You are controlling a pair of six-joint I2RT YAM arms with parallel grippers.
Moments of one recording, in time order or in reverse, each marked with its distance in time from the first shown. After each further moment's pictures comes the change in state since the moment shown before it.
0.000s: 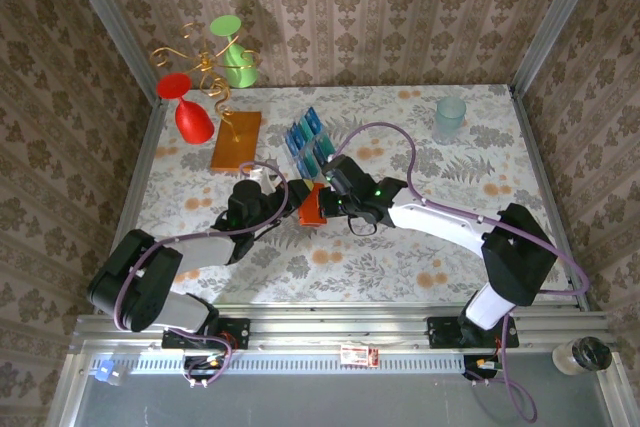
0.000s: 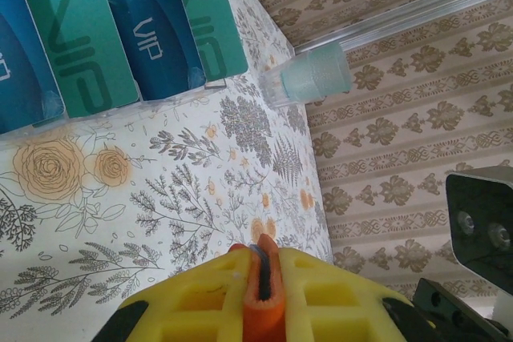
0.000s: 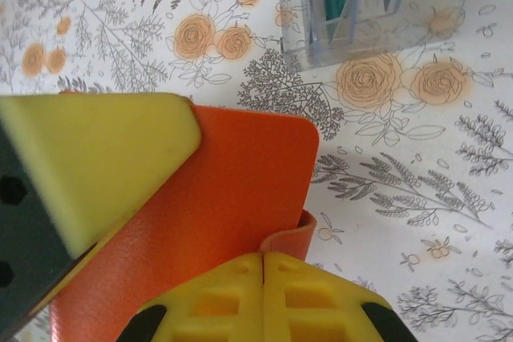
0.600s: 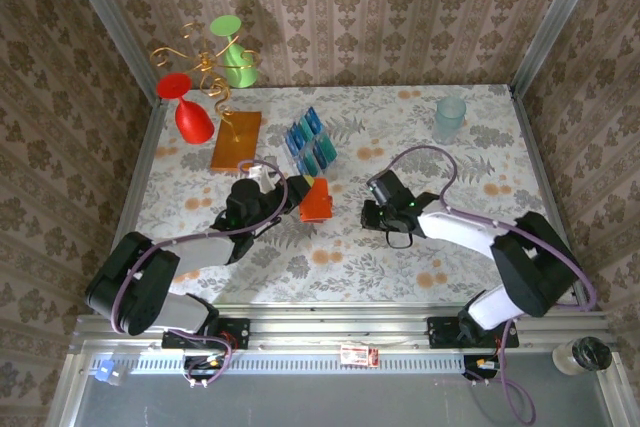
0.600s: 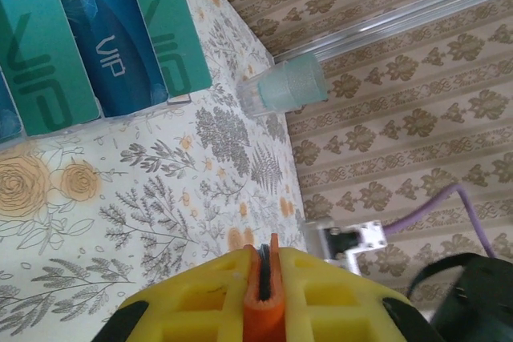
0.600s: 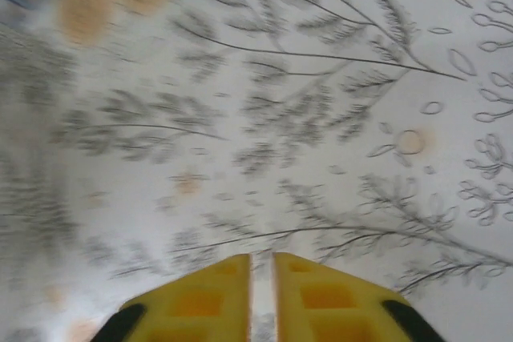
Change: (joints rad) left arm -0.006 -0.018 0.010 0.034 -0.008 -0.034; right arm -0.201 -0.147 -0.341 0.076 -0.078 0.090
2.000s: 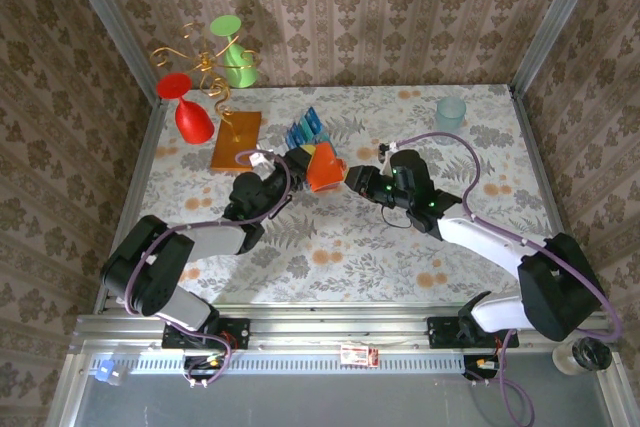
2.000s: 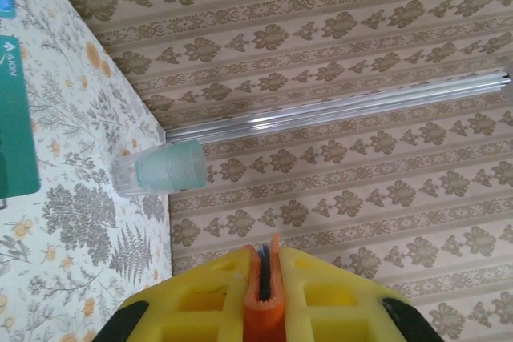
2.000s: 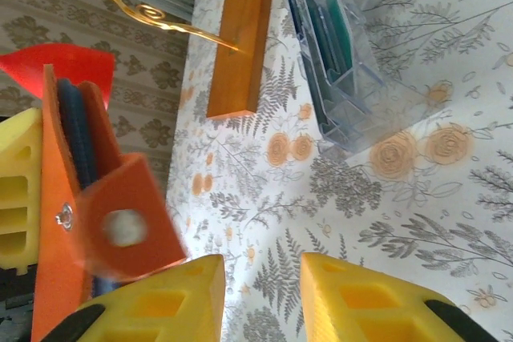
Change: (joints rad) left arm -0.040 0.121 0.106 0.315 -0.169 -0.309; right arm -0.076 -0.122 -0.037 0.454 -0.238 0.220
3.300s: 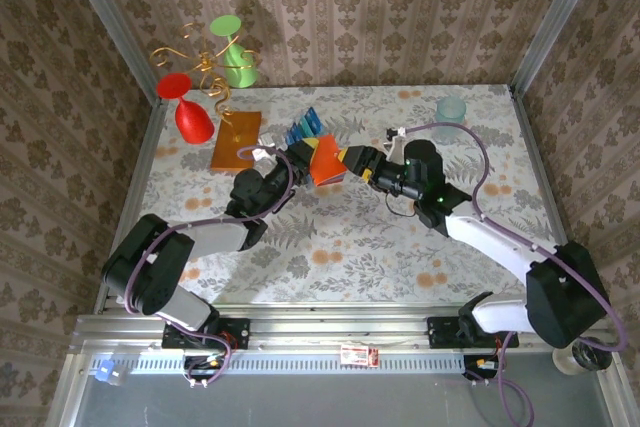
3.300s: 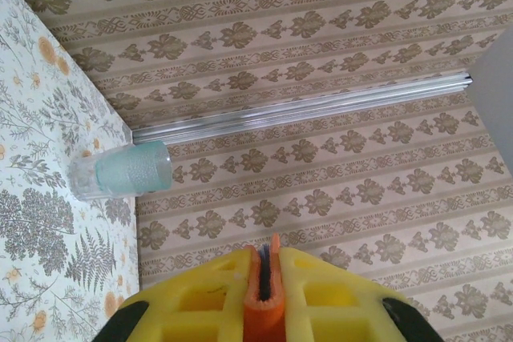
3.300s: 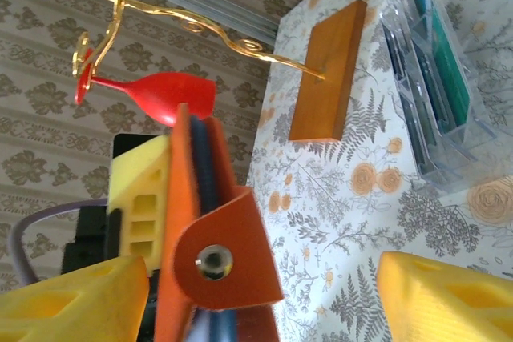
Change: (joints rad) left arm -0.014 0.007 0.041 0.024 -0.002 -0.028; right arm -0.046 -0.033 0.036 0.100 -0.106 0.051
